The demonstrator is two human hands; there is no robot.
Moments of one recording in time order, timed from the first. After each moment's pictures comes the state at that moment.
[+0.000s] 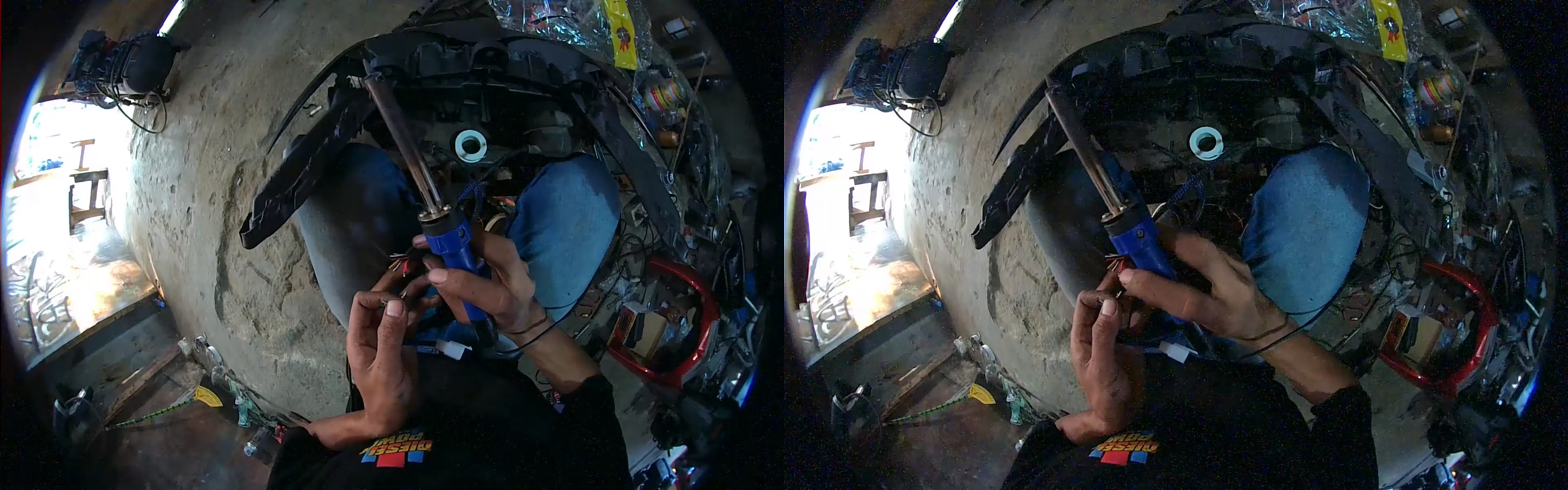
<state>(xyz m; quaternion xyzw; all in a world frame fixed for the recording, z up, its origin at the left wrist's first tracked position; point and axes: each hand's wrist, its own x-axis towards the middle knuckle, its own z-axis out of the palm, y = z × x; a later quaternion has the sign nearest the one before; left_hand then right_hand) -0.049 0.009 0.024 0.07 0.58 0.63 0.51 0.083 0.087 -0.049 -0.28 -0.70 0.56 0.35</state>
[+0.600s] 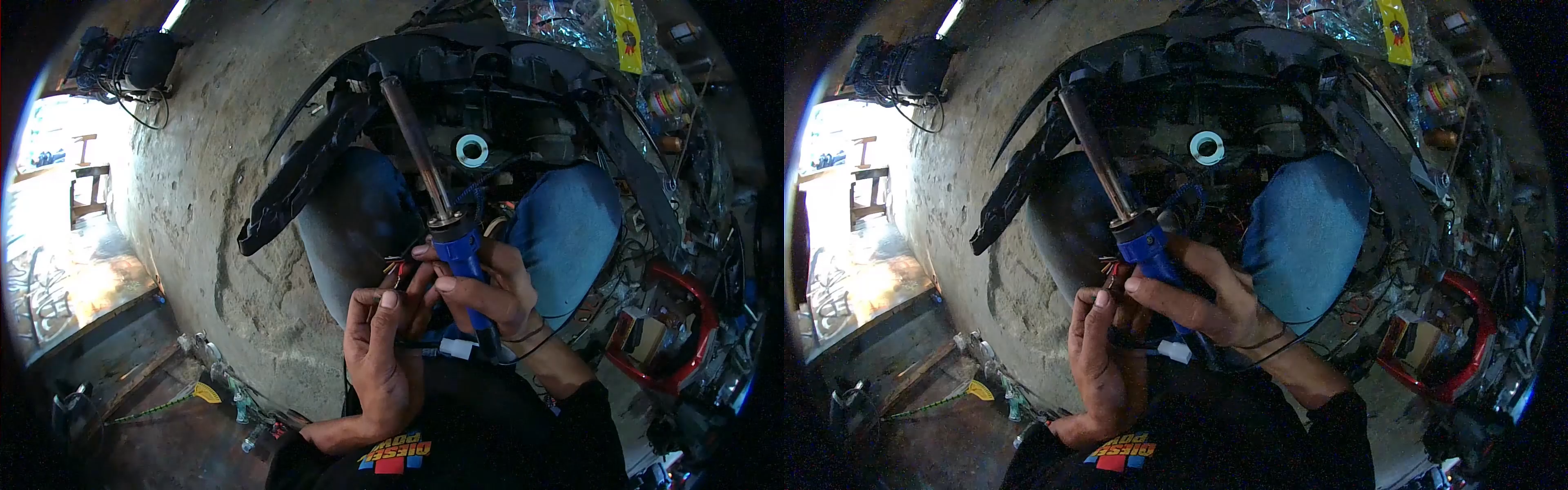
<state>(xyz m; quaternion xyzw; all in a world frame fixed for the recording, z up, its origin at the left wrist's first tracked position) -0.041 0.028 0.037 -0.02 0.57 0.63 0.52 0.084 0.087 -0.043 -0.32 -0.61 0.65 0.31</state>
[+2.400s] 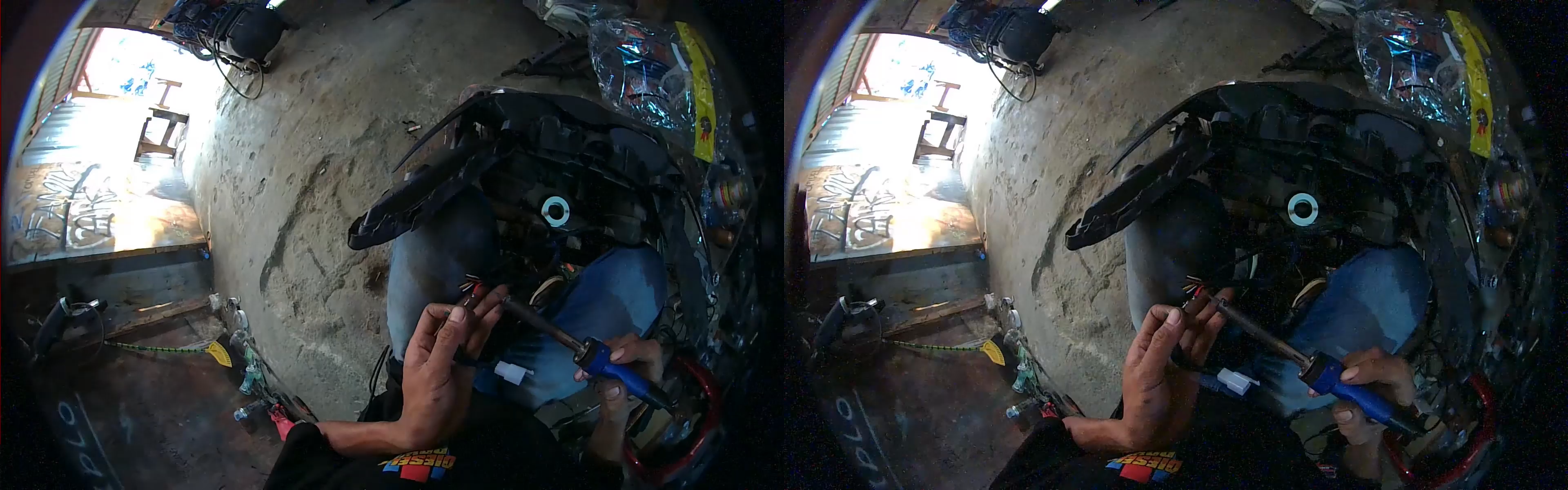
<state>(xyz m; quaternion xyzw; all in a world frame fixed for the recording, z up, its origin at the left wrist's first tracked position) -0.050 0.033 0.040 -0.07 0.45 0.70 0.55 0.174 0.087 -0.011 -0.32 -0.54 0.61 0.48</state>
